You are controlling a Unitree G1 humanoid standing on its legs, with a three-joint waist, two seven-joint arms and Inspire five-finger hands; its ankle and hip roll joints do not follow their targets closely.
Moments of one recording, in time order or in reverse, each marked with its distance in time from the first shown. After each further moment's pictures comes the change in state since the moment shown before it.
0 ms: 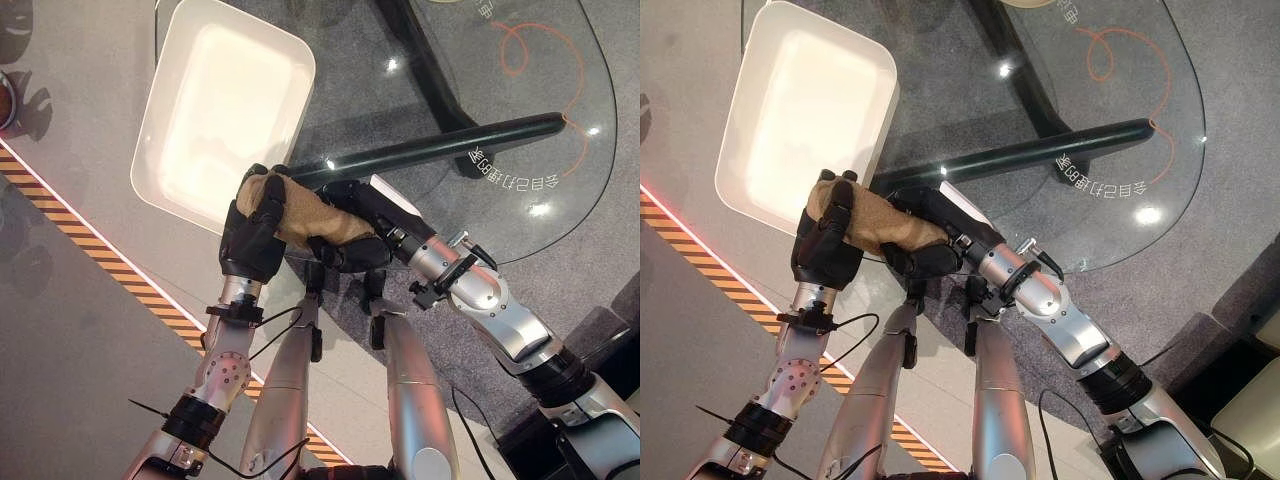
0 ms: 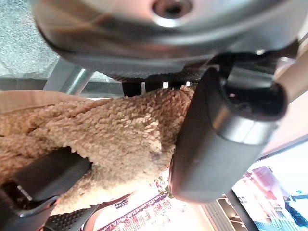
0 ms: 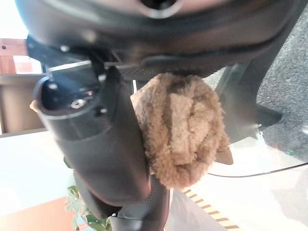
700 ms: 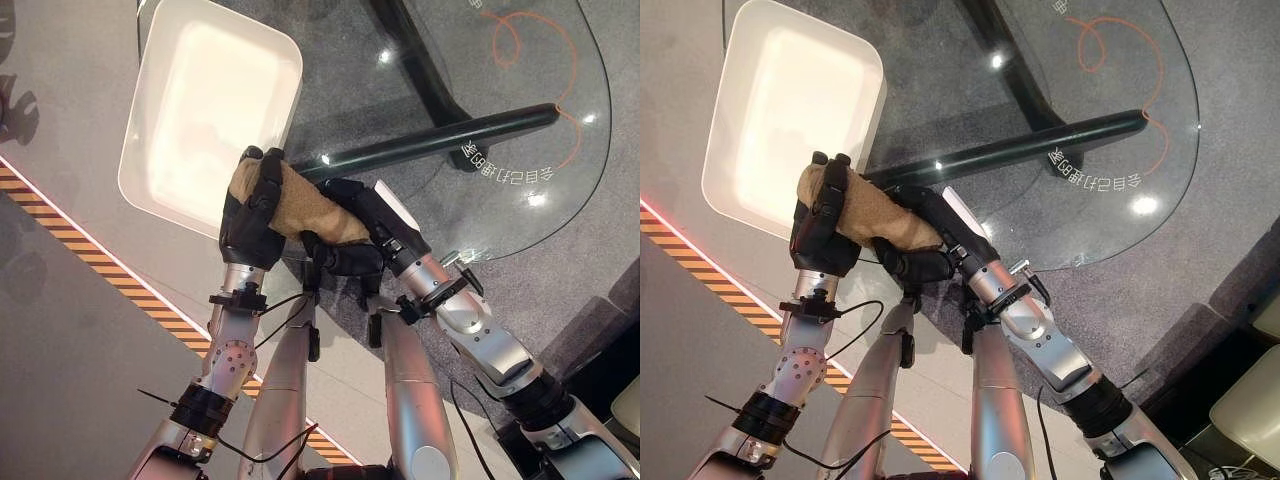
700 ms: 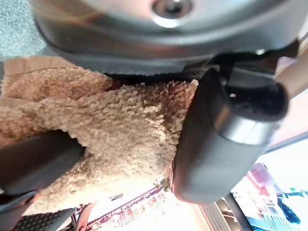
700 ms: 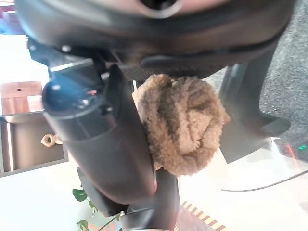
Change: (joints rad) left arm -0.035 -0.045 0.026 0.000 0.001 -0.001 -0.002; right arm 0.103 0.101 0.000 -0.047 -0.064 -0.043 -0.138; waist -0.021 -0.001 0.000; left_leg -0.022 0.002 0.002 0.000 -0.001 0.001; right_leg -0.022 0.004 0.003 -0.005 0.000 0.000
